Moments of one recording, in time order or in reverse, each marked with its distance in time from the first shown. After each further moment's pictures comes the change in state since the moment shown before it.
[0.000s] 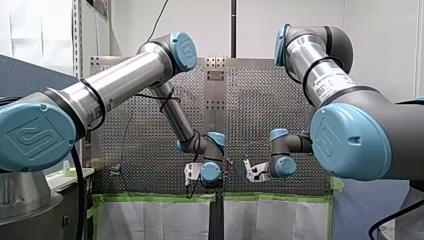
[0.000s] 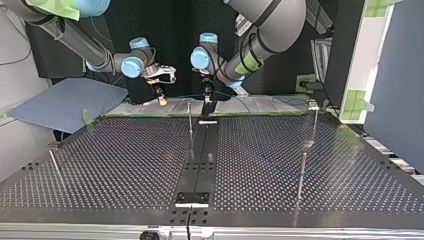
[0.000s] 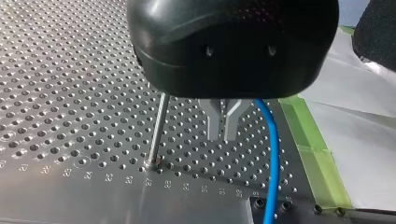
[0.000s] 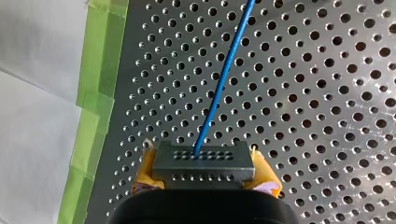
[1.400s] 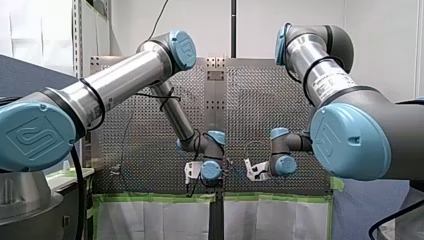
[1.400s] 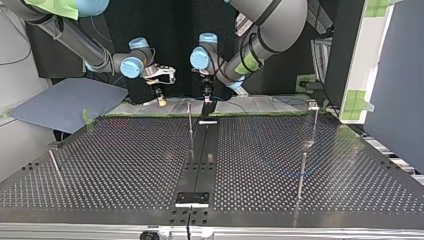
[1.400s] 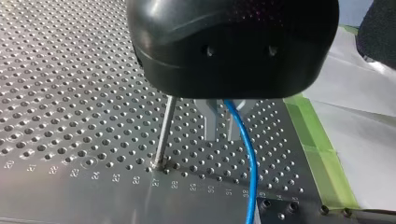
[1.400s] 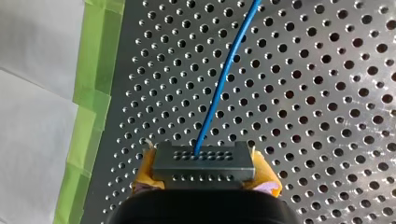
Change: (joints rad) left arm -0.001 0.010 0.000 -0.005 0.000 -0.001; right arm -0.002 -0.007 0.000 0.001 0.001 0.000
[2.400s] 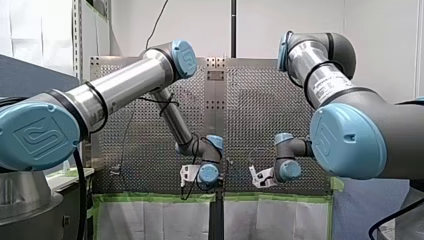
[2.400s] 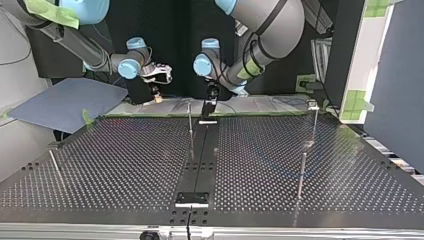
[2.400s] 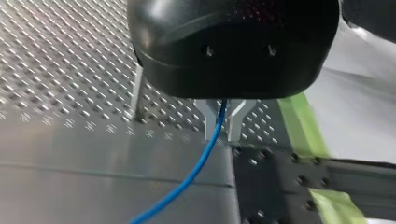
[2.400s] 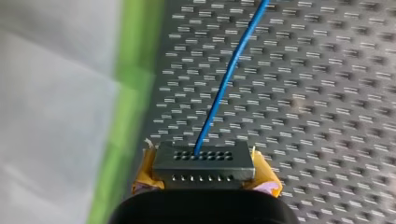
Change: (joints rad) left arm 0.038 -0.061 0.057 -0.044 -0.048 0.016; right arm -0.038 0.055 -0.019 0.054 0.008 -0.058
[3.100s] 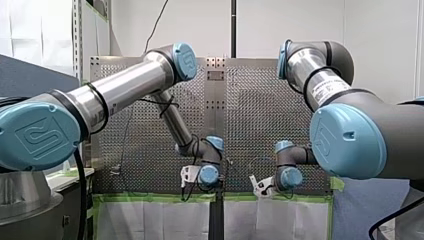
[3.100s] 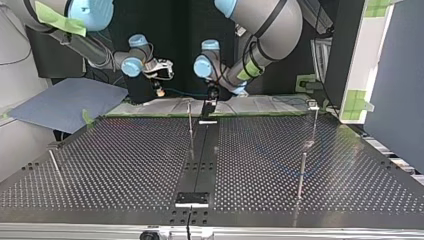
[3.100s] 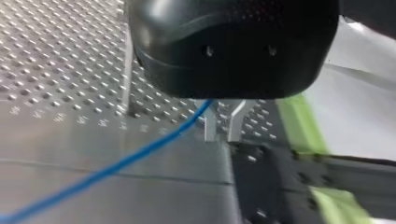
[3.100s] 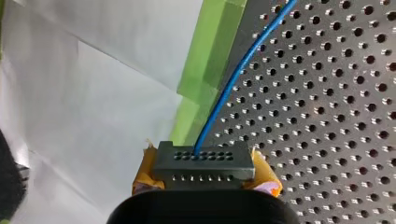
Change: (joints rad) left arm 0.003 -0.010 0.020 0.009 0.008 -0.001; right arm -0.002 0.050 -0.011 0.017 0.001 -0.027
